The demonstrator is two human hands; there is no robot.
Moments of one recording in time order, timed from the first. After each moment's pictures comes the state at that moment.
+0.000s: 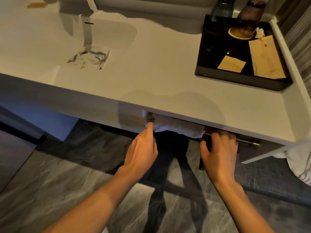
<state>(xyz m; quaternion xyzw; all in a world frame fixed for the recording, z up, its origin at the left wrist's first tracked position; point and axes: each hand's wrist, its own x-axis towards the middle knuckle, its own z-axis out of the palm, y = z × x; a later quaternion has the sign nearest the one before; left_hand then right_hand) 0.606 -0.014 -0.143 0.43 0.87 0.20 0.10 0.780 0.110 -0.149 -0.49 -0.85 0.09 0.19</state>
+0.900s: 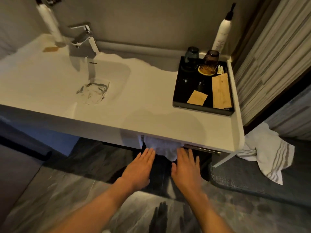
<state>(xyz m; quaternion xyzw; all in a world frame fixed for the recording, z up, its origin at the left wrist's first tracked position) 0.627 -0.045 -0.055 0.60 0.76 -0.09 0.23 0.783 0.057 -0.063 -0.48 -0.86 0.17 -0.01</state>
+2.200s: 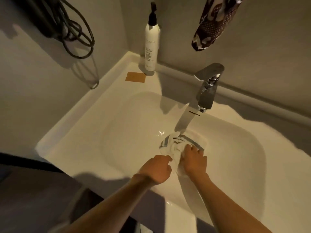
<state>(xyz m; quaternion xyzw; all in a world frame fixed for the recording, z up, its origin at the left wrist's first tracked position) 0.058 -0.022 -0.050 0.38 0.83 0.11 0.39 0.139 0.120 -0.100 -0.42 -0.88 0.13 -0.16</state>
